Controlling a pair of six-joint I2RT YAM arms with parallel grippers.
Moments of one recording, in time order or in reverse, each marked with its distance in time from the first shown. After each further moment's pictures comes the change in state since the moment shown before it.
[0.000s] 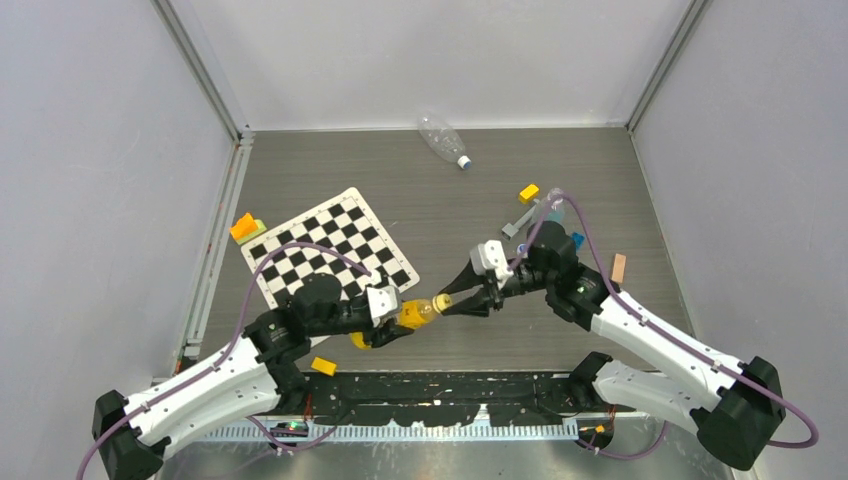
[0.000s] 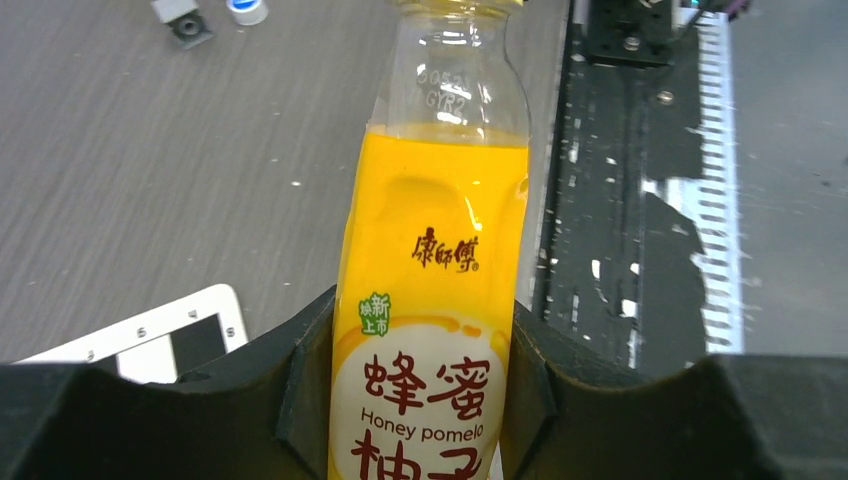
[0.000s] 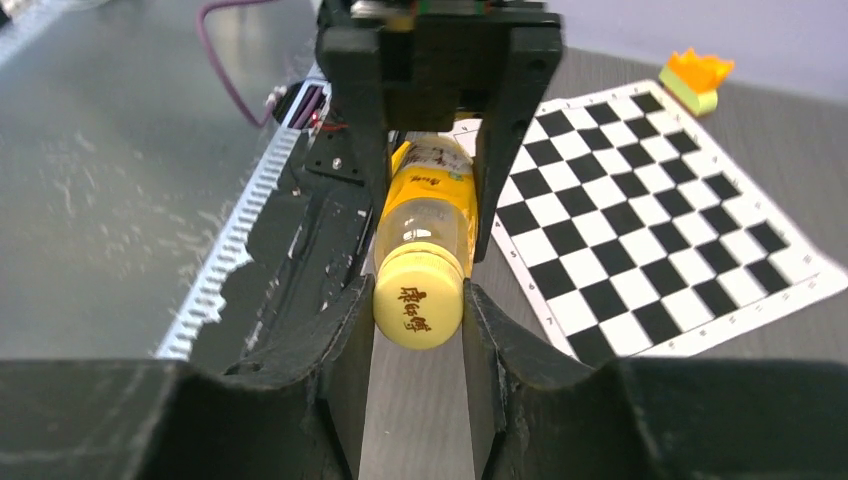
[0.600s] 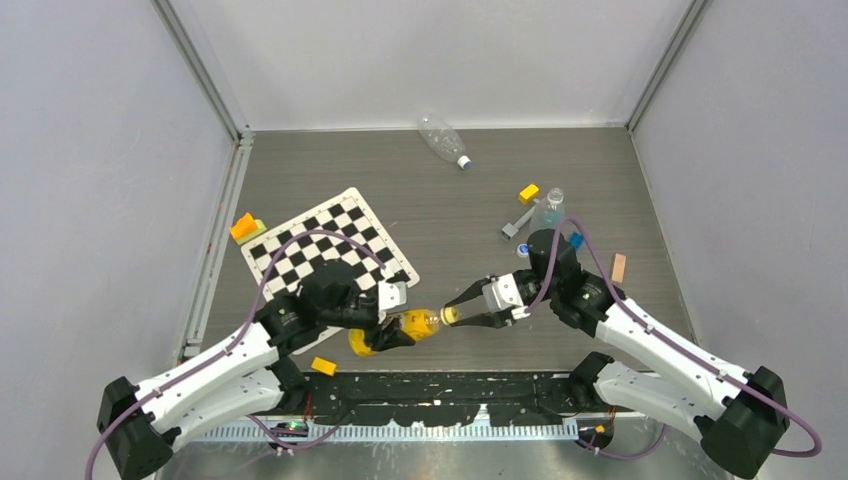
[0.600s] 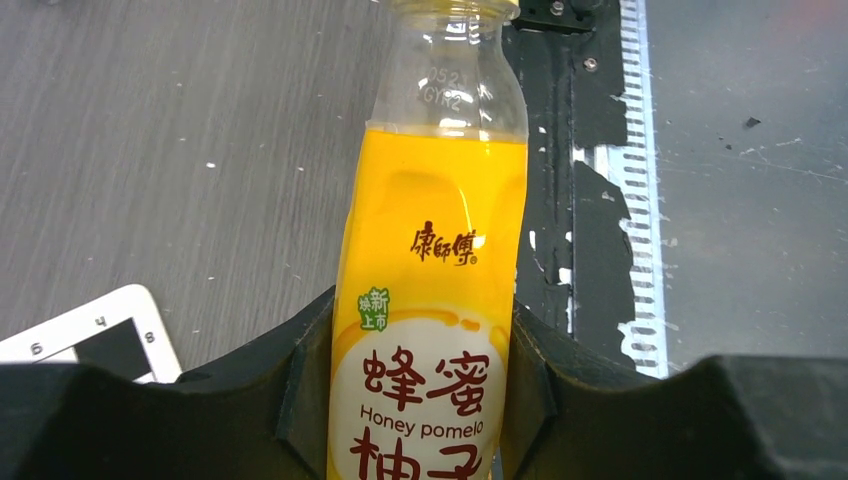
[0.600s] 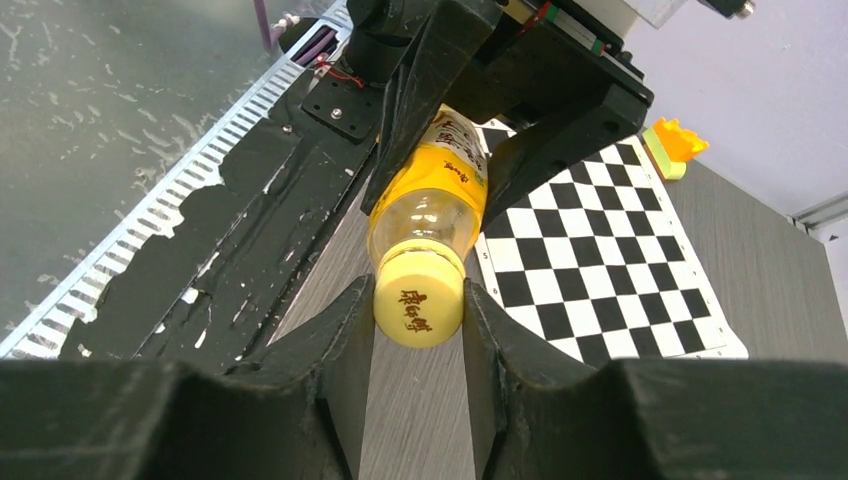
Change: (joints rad) left arm 0.045 0.138 0.090 -0.119 0.223 0.003; right arm -0.004 -0.066 -0.057 -0.130 -0.113 -0.470
